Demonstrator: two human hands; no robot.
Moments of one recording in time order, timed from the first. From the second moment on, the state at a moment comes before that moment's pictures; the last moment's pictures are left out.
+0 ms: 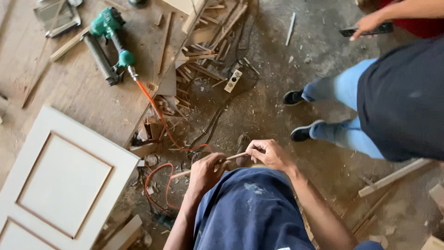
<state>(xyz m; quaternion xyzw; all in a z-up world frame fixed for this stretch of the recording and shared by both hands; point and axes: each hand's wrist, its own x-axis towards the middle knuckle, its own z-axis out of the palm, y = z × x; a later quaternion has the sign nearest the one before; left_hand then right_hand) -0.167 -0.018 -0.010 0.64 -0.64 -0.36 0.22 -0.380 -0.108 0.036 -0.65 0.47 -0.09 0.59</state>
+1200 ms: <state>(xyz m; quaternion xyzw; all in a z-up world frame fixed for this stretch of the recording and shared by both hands) -0.171 -0.036 0.036 0.69 -0.59 -0.27 0.33 -0.434 -0.101 -0.054 -0.59 0.59 -0.12 0.53</state>
